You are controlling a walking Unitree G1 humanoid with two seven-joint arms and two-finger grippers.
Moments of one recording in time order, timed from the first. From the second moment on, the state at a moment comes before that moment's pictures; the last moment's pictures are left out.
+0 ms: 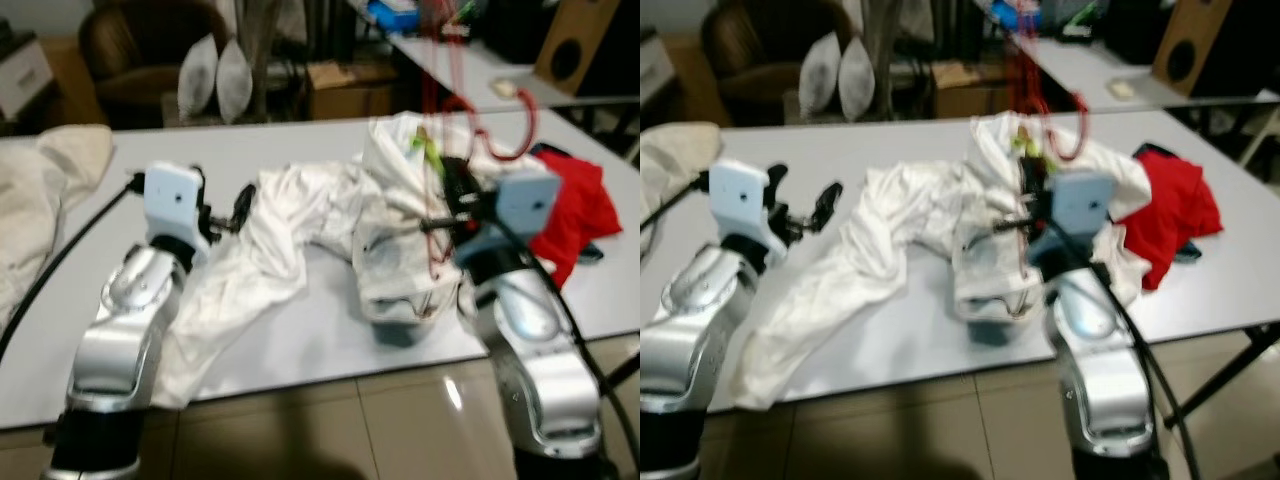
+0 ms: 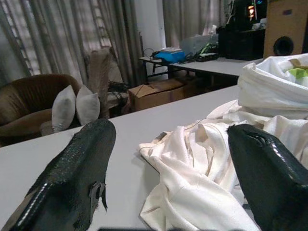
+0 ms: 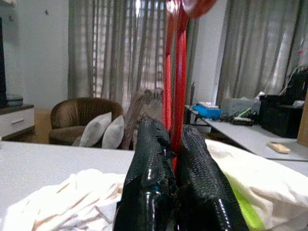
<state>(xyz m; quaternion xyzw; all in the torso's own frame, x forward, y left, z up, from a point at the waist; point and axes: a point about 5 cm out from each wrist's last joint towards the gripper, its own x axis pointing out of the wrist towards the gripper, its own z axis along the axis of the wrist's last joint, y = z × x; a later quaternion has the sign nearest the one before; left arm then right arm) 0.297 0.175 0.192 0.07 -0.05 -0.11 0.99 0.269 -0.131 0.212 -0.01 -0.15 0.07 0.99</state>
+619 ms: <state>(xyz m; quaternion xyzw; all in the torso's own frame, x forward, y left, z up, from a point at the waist) 0.297 0.169 0.191 0.06 -0.05 -0.12 0.99 0.265 -0.129 0.197 0.03 -0.10 0.13 0.99</state>
